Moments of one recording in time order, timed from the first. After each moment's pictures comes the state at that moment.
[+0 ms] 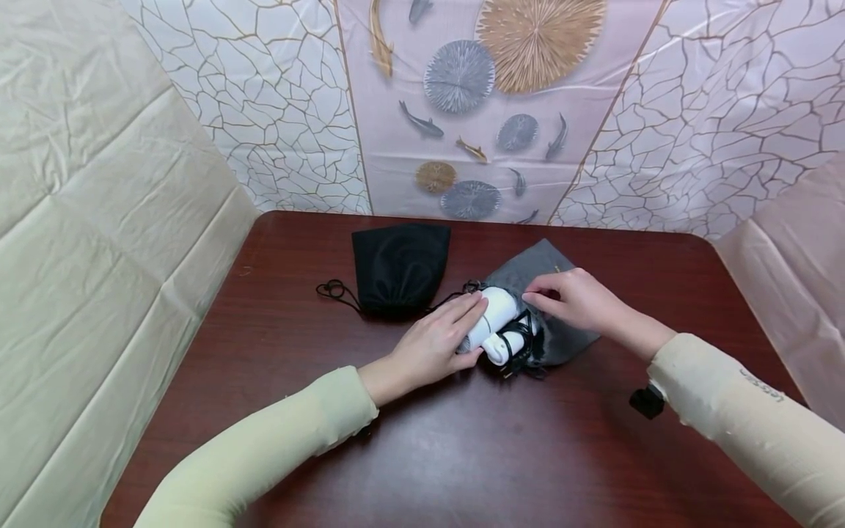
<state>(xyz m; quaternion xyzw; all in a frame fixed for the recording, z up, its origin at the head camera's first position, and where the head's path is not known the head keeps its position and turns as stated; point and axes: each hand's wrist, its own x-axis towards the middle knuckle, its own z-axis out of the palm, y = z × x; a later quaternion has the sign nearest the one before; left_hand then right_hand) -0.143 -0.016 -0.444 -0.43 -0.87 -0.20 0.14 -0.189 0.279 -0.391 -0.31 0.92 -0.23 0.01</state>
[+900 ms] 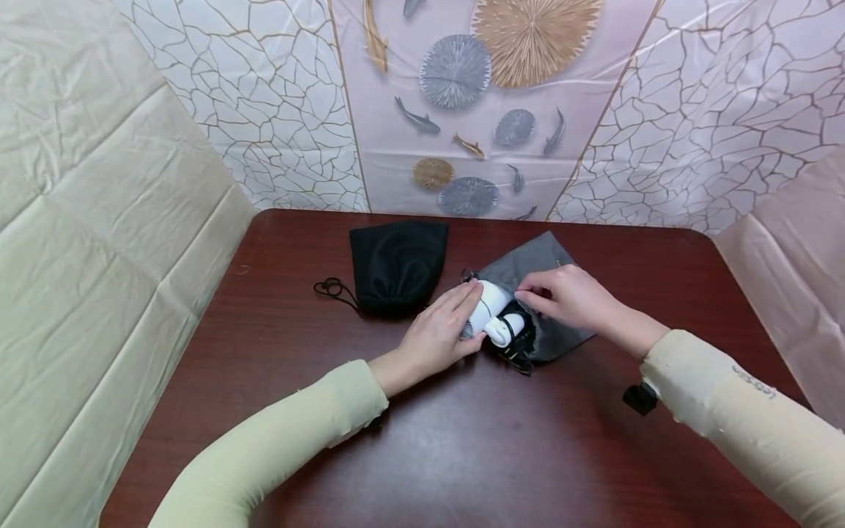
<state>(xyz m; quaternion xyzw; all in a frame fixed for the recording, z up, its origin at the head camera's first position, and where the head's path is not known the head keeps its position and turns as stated) -0.155 0.001 -0.455 -0.38 -0.88 -0.22 0.18 -0.188 0.269 -0.390 -0.35 0.91 -0.21 -0.03</state>
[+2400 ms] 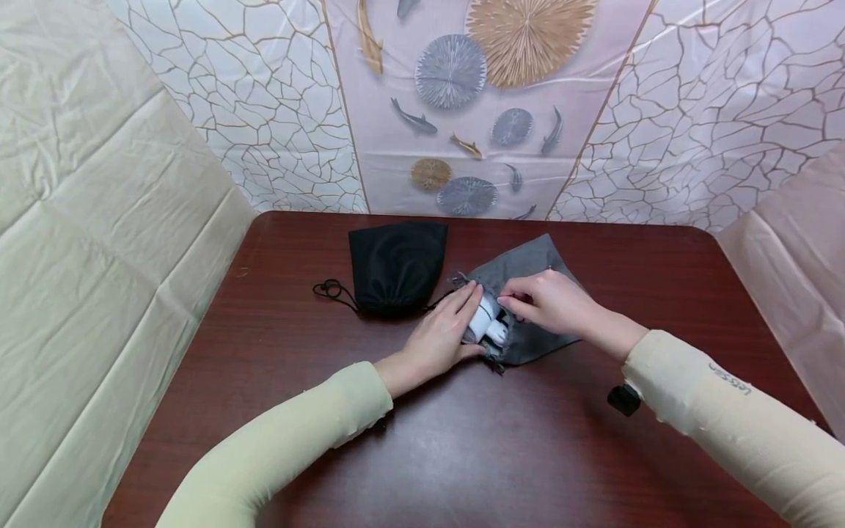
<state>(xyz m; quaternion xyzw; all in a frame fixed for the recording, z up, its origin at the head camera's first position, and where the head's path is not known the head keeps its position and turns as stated) -0.157 0.006 -0.464 -0.36 -0.91 -0.19 0.10 -0.190 0.251 -0.400 -0.35 0.91 -0.21 0.00</state>
